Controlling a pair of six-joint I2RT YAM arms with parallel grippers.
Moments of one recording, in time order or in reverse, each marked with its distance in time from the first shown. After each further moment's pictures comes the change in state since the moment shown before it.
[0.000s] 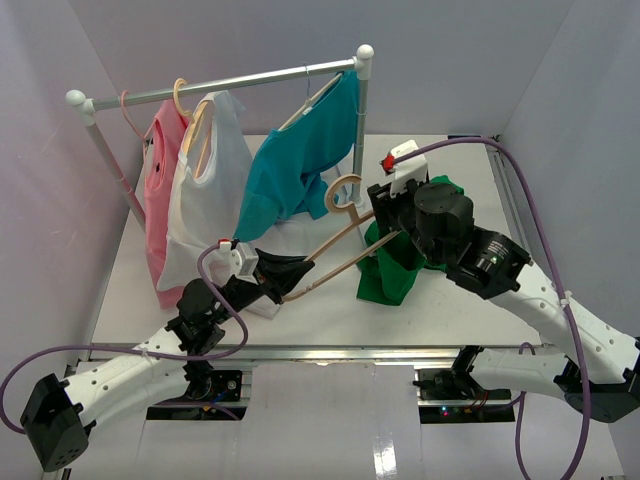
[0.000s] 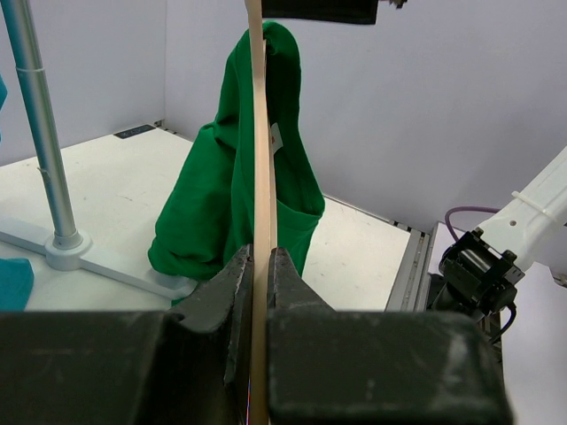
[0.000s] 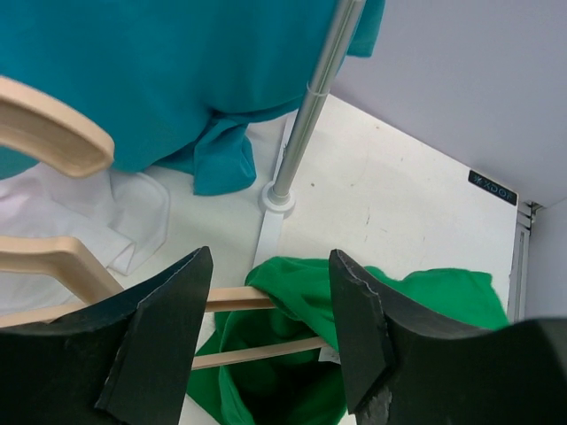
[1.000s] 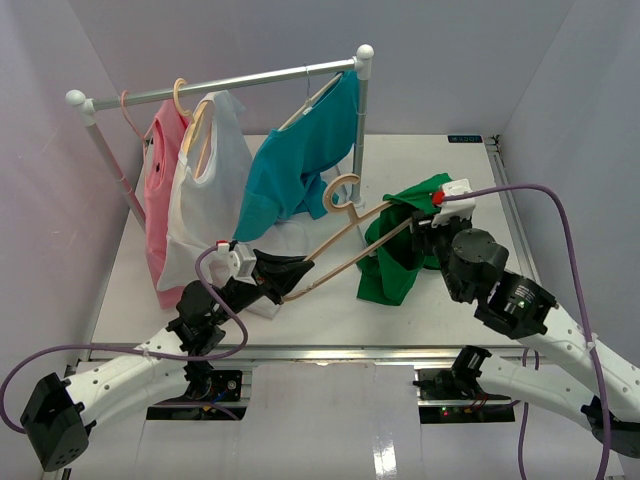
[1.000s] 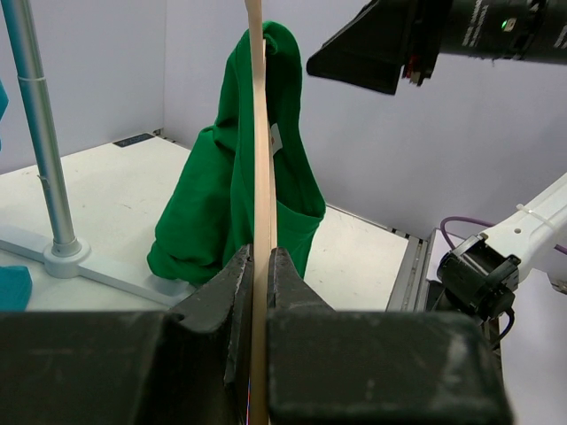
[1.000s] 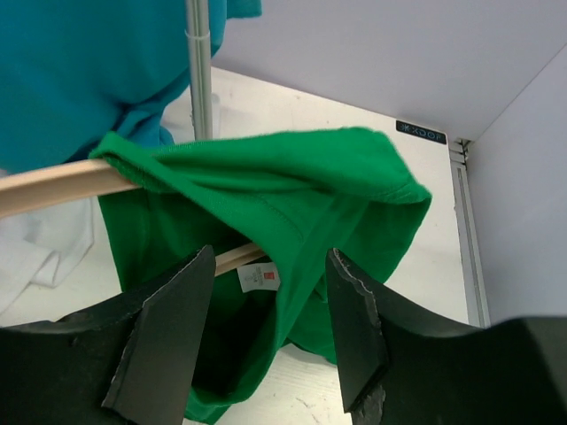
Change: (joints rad) left arm -0.001 0.004 -0.024 0.056 -0.002 -0.007; right arm 0.000 -0.319 -0.357 0.131 0.225 0.021
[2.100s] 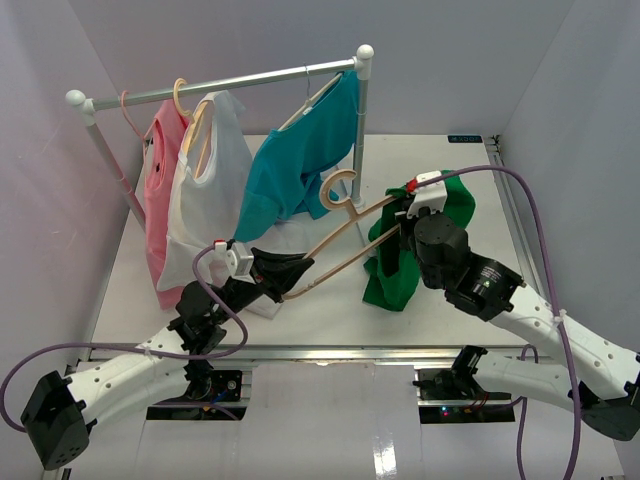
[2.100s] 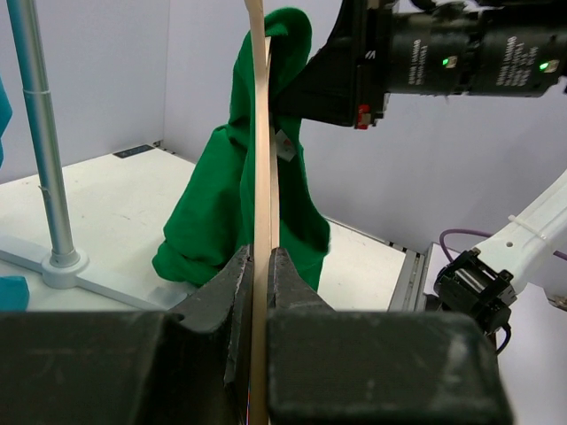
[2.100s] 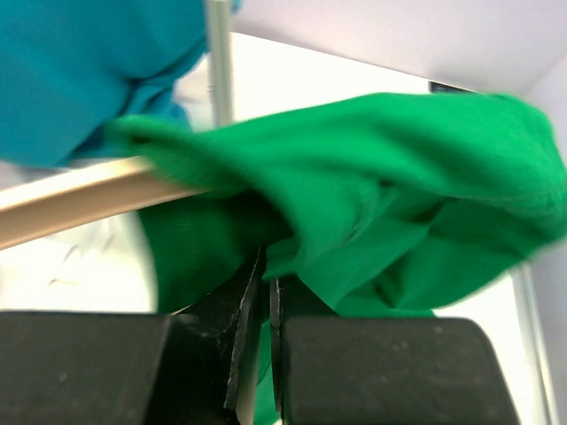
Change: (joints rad) left arm 0.000 0.012 0.000 0.045 -0.014 -0.018; right arm -0.007 0.161 0.036 -0.003 -0.010 0.144
